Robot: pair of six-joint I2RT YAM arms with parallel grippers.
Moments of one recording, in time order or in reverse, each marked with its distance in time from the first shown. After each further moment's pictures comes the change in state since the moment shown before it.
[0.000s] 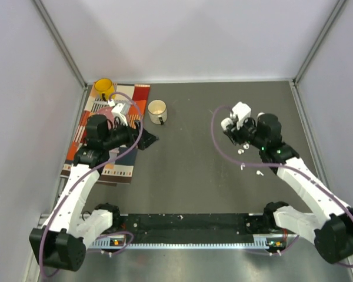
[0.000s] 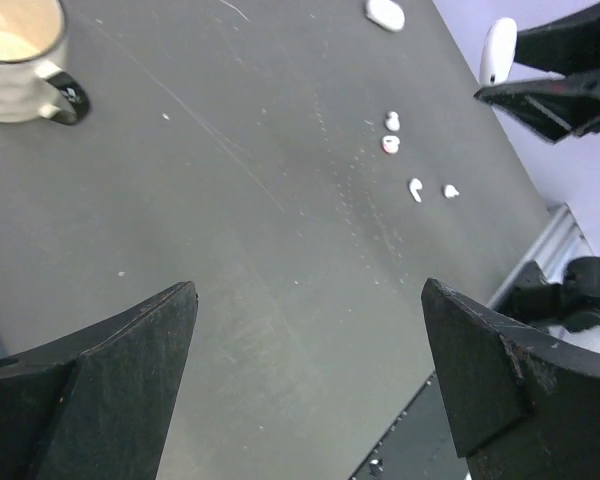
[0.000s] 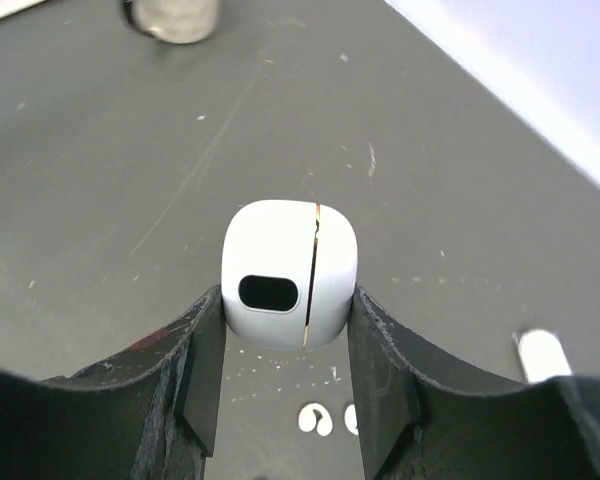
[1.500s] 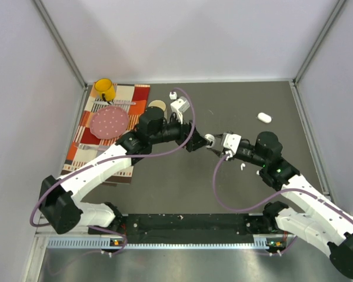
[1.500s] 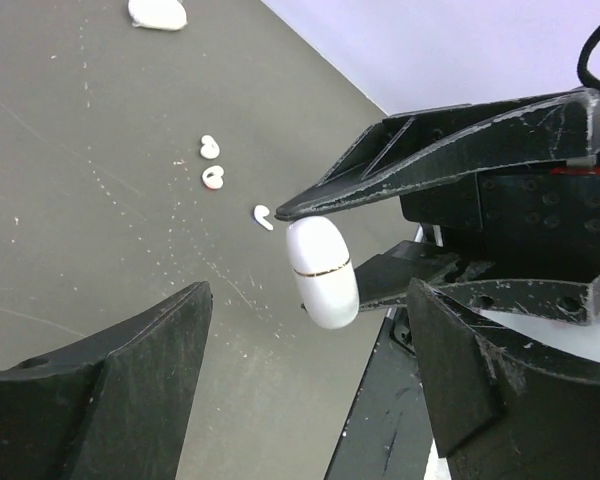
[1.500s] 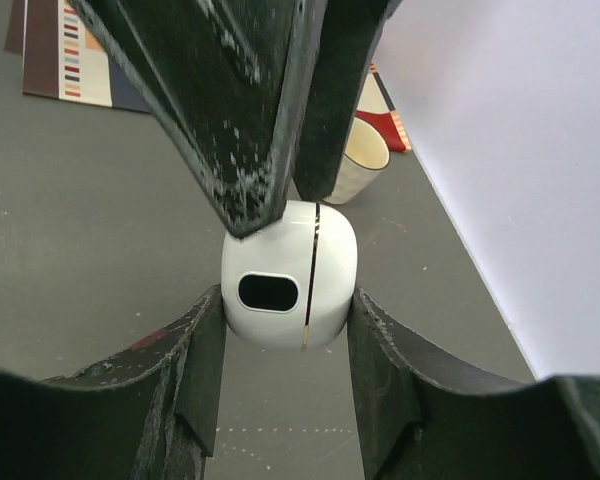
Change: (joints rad) left arm -0.598 0.357 0.235 0.257 -0.182 -0.092; right arm 0.223 -0.262 -0.232 0.237 -0.299 -0.306
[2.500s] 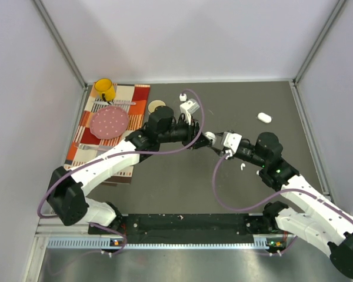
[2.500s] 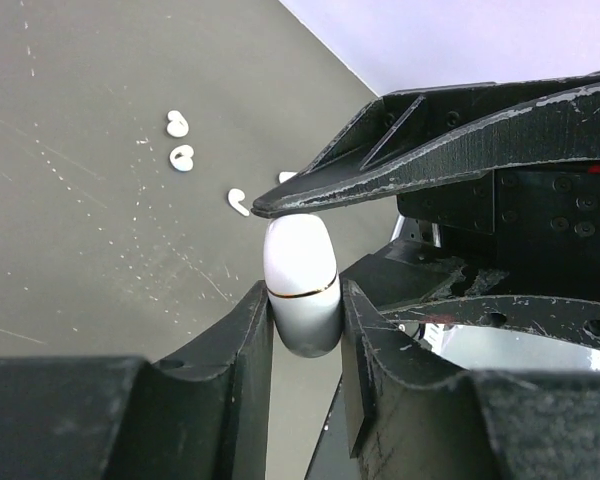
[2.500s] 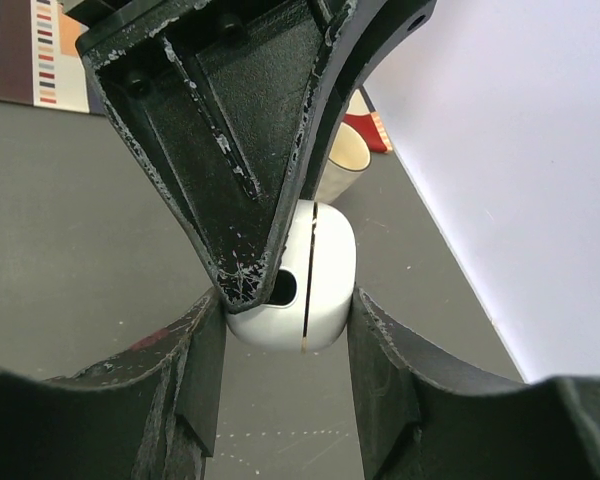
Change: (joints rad) left arm -0.031 0.103 0.039 0.017 0.039 -0.031; right arm 0.008 0.003 -0.009 0.047 0.035 0.016
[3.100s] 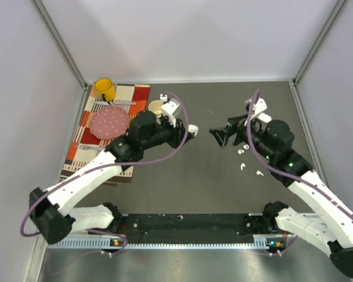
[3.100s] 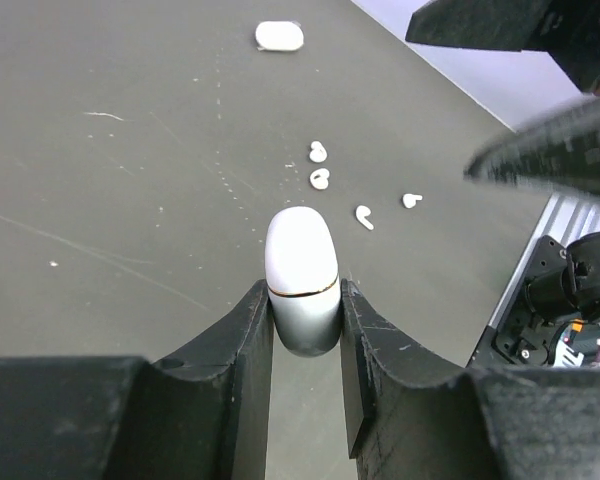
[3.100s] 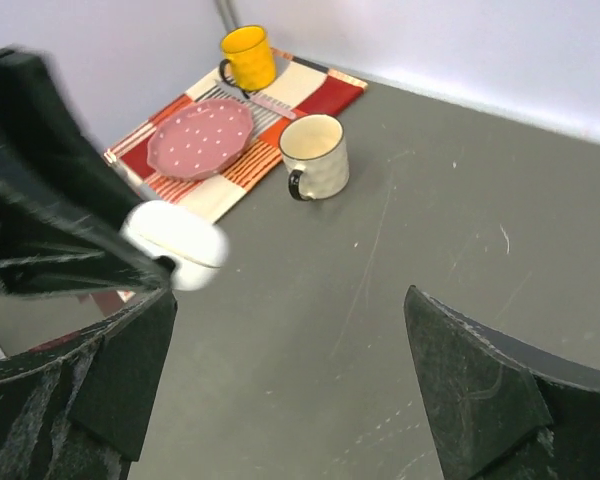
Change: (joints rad) left arm 0.011 -0.164 -0.033 -0.122 -0.247 0.203; right arm 0.005 0.000 0.220 -0.180 0.335 0.703
